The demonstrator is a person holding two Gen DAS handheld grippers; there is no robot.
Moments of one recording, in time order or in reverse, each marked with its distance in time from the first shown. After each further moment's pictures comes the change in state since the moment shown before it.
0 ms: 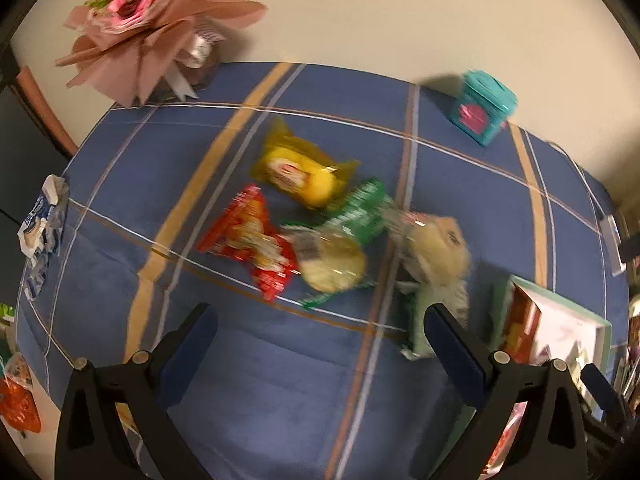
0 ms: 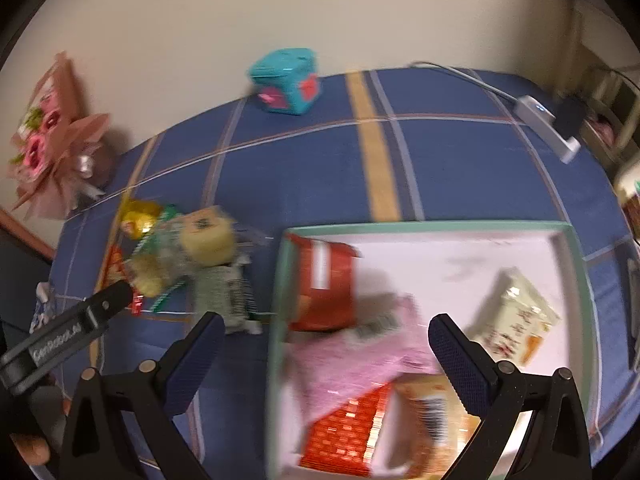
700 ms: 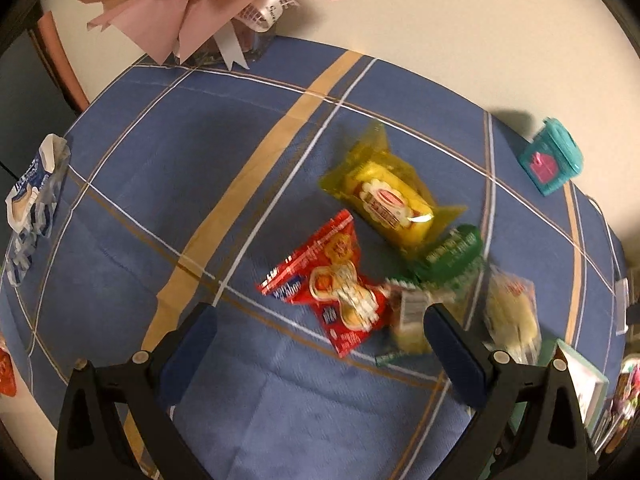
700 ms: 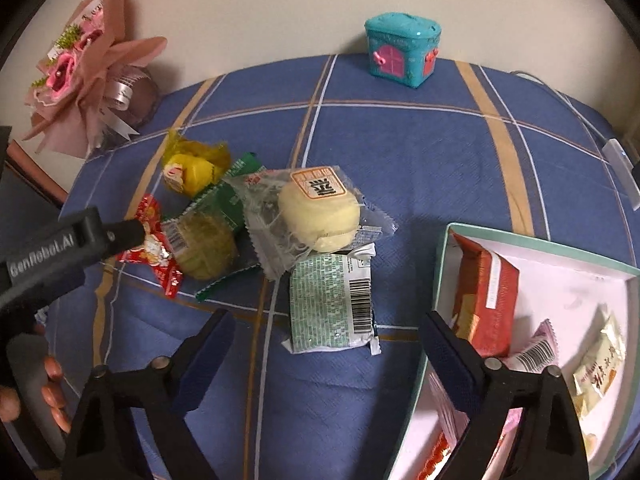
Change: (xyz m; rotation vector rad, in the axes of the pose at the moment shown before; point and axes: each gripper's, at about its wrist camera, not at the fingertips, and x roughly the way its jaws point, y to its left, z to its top) left arm 0.054 0.067 0.032 -0.160 0.042 -0.012; right arm 0.064 0.091 -0.007 -0.165 0.071 0.040
